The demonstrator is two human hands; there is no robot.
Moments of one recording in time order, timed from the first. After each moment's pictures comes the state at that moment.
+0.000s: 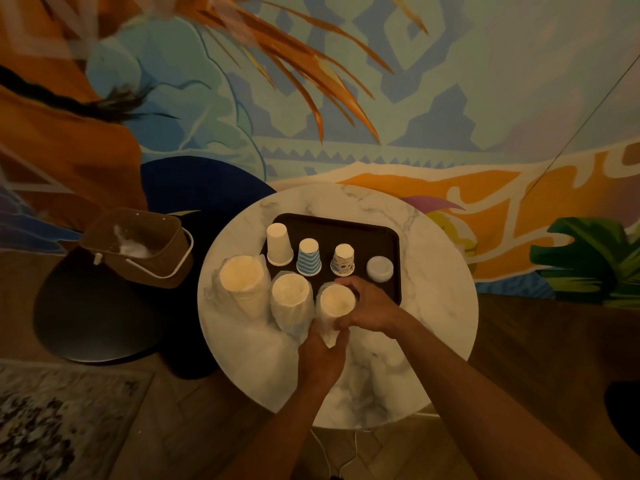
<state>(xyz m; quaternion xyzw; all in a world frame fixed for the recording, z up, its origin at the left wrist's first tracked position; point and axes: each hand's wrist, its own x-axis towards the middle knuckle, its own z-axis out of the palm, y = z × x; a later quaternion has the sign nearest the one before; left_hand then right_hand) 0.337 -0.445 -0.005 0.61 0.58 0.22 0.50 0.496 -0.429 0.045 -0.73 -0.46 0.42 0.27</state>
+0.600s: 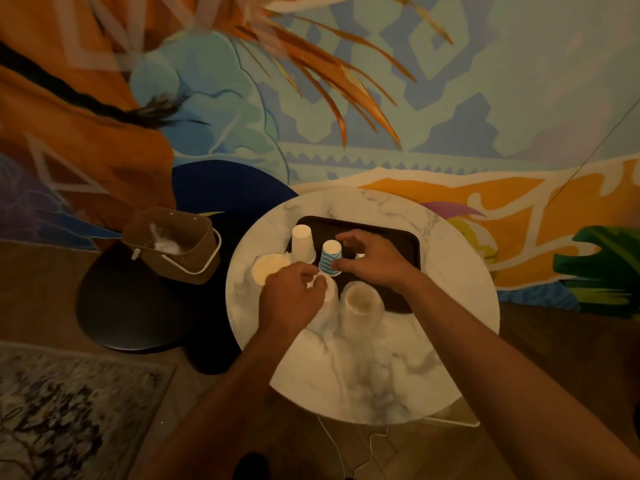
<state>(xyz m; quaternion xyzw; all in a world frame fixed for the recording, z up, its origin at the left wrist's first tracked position) 0.268 -0.371 0.131 0.72 0.57 0.24 0.31 0.463 -0.383 0.140 -0.72 -0.53 0.31 0.31</state>
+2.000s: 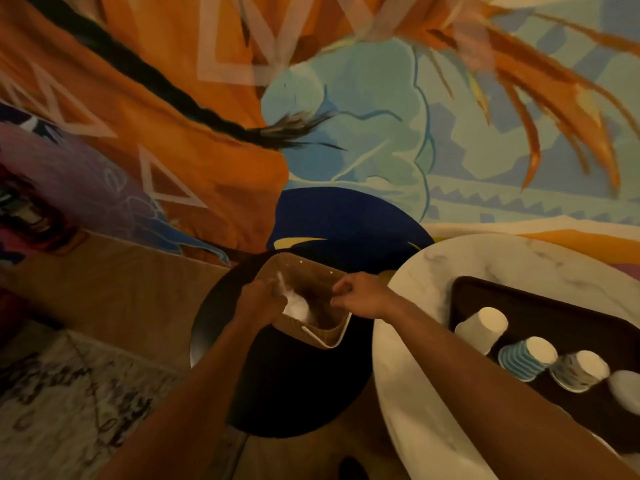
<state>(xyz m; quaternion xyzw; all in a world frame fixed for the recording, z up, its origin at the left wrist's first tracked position) -0.042 0.050 0.043 0.68 0.67 0.04 0.30 0.187 -0.016 0.090 -0.69 -0.57 0.43 0.13</state>
